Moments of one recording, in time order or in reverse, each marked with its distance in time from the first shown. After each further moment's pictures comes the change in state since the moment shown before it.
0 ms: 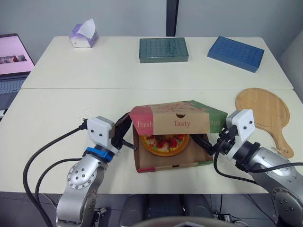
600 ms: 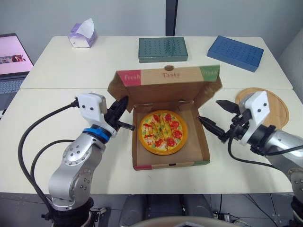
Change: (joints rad) left arm -0.233 0.011 0.132 0.026 -0.195 0.281 0.095; right arm -0.159 -0.191 -0.121 0.154 0.065 0.012 0.096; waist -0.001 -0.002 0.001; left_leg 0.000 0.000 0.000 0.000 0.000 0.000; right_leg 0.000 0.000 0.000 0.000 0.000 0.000
